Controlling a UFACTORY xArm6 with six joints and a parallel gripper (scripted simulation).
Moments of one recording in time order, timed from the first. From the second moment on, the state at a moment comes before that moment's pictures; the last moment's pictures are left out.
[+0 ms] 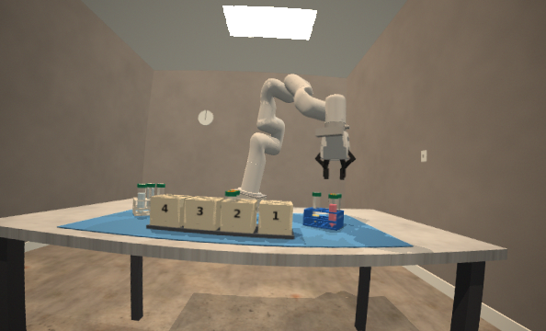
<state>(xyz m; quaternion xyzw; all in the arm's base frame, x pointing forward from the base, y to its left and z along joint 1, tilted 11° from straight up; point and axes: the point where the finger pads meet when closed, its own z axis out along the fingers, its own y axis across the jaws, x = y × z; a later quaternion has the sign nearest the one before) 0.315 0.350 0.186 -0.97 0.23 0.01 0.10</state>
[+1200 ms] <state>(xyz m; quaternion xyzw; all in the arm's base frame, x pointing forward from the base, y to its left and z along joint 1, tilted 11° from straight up) 0.317 0.361 0.131 -0.97 0.23 0.01 0.10</state>
